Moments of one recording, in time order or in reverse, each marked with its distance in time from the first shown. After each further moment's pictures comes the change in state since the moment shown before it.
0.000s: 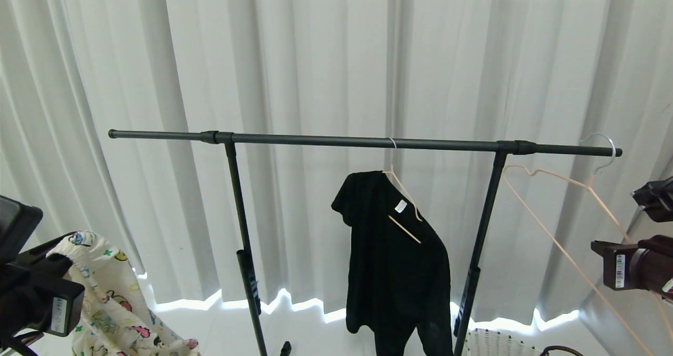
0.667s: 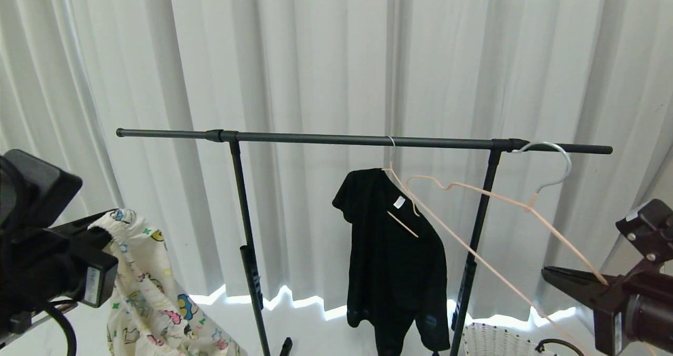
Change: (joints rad) left arm -0.010 0.119 -0.106 0.007 -0.111 -0.024; right arm 0.487 -0.159 -0.001 0.128 0.004 0.011
